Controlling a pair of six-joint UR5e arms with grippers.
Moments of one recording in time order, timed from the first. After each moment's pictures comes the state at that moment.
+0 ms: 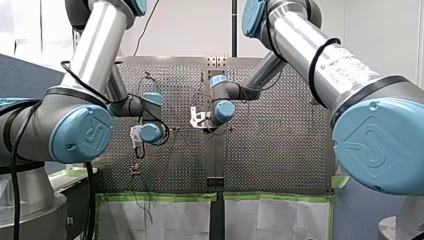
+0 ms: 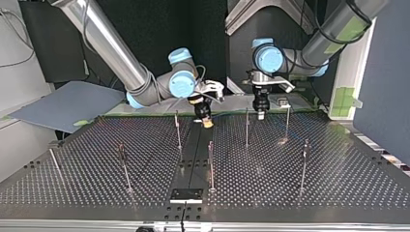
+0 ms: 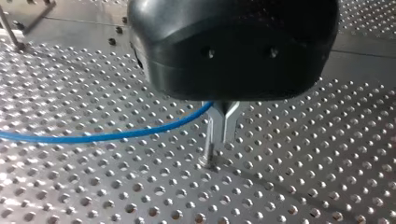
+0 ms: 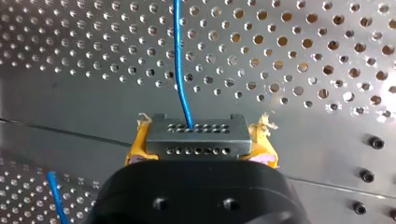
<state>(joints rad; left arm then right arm) -0.14 -2.02 -2.03 -2.24 -1.76 -1.70 2.34 -0.78 1.17 -0.12 1.63 1.58</state>
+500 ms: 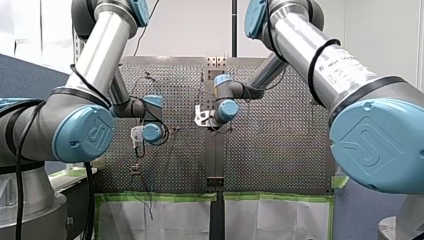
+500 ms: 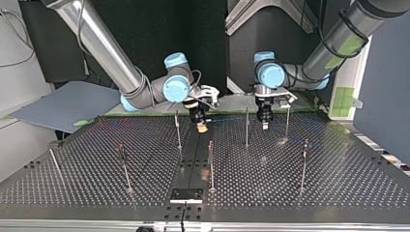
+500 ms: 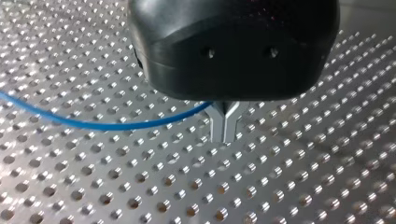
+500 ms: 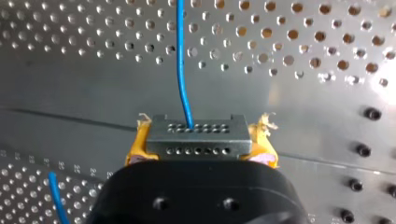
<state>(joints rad) -0.10 -2.09 -1.91 -2.31 -1.77 -1.69 2.31 -0.78 1.16 -0.12 1.63 1.58</state>
